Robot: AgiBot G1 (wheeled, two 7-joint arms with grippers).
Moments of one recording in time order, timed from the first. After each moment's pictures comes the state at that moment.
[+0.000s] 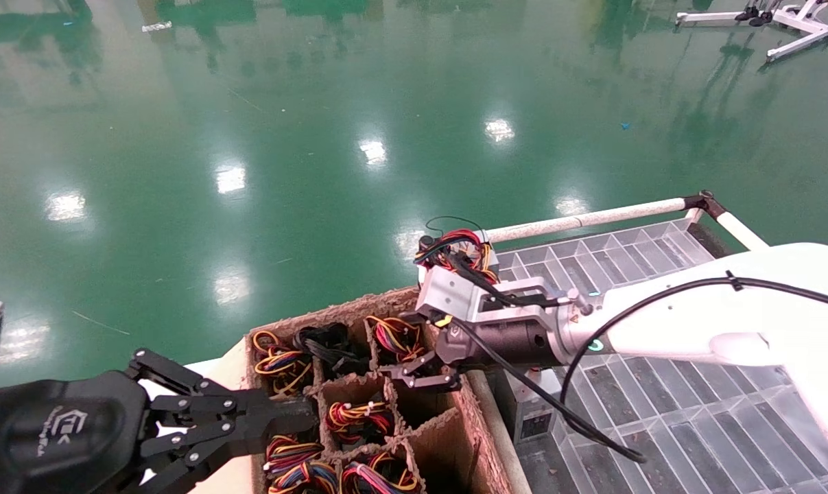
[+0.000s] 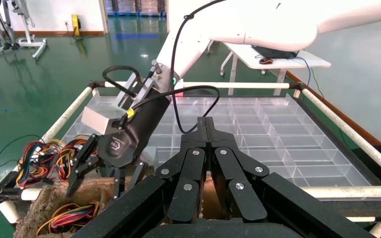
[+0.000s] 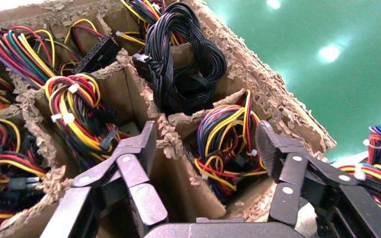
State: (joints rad) left arm -1.10 0.58 0.37 -1.26 0.66 1.46 -0.14; right arm 1.57 -1.19 -0.66 0.62 -1.51 -1.19 0.03
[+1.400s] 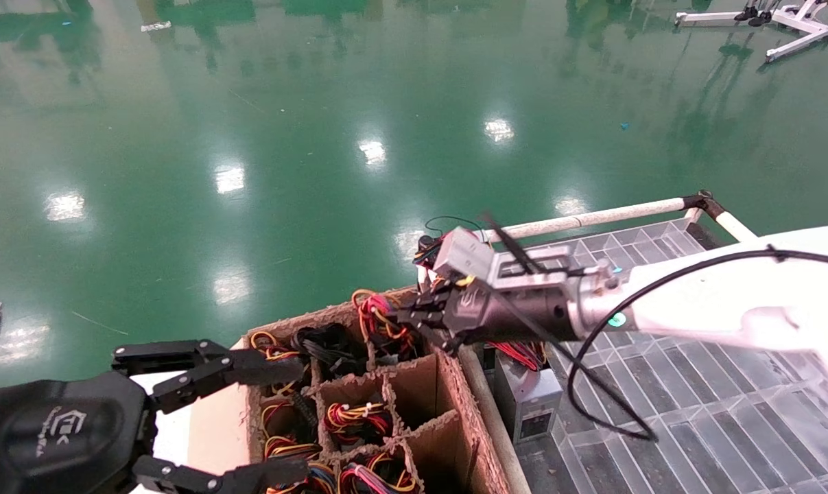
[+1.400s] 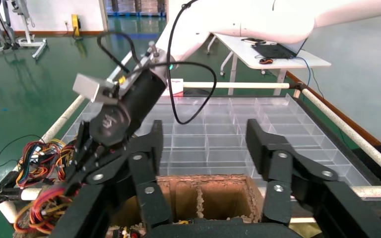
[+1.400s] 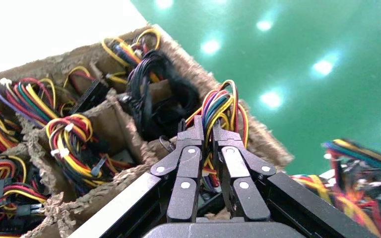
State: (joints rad) left arm -1.10 0.58 0.37 -1.26 0.66 1.46 -0.14; right arm 1.62 -1.17 -0.60 0.54 -1.42 -1.24 -0.01
